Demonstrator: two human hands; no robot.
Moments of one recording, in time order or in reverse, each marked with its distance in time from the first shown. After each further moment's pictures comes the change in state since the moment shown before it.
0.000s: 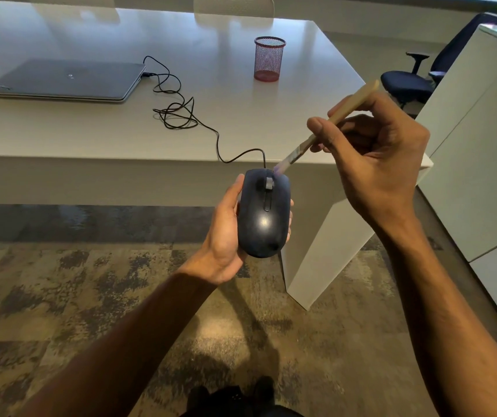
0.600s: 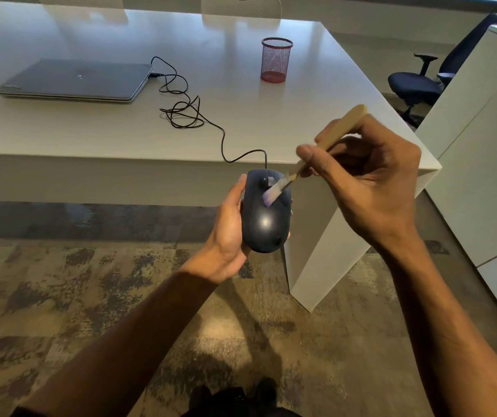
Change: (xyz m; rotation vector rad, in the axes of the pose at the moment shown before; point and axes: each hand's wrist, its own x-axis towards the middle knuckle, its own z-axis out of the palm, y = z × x) left_hand 0.012 -0.006 -0.014 0.036 0.092 0.052; right_hand -0.016 -0.014 0.002 0.078 -0.123 0.024
